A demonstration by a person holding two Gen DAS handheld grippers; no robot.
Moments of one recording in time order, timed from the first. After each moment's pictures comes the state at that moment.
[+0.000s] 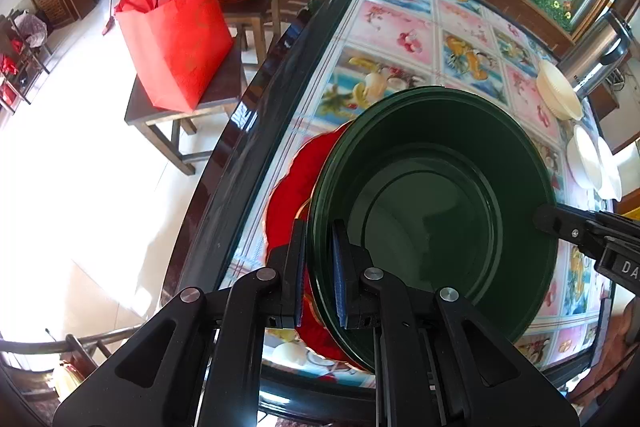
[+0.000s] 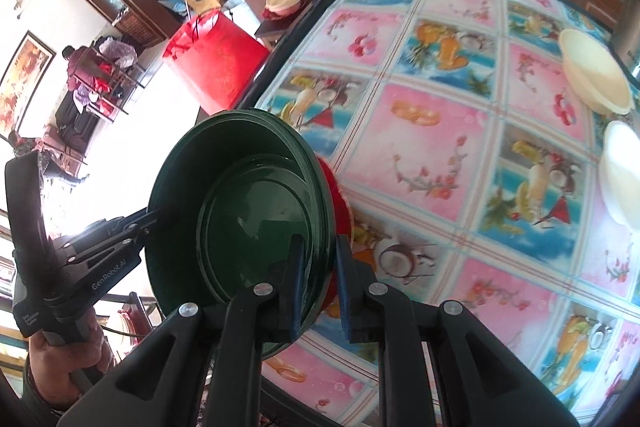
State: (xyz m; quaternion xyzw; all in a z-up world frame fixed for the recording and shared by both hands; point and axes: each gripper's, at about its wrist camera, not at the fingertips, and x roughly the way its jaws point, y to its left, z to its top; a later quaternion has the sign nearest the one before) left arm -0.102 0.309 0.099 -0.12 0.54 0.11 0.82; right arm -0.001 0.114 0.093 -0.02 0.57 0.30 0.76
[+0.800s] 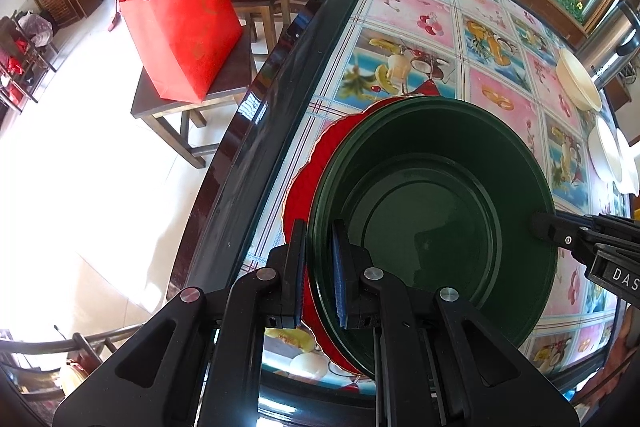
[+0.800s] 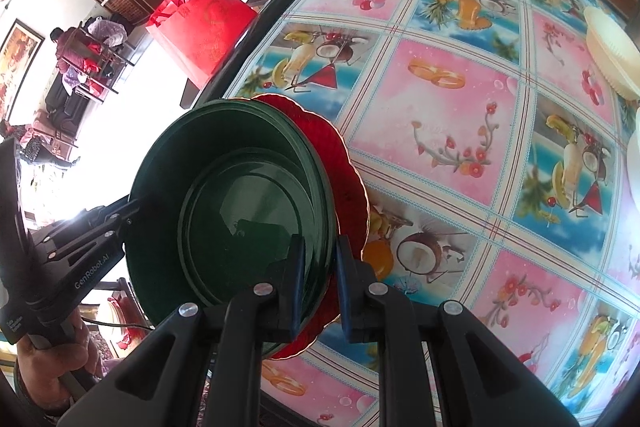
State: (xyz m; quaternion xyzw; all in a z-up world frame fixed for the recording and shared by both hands) left arm -0.100 0.318 0.077 -0.11 0.55 0.12 0.82; right arm -0.003 0.133 0.061 -0.04 0.60 0.29 0.74
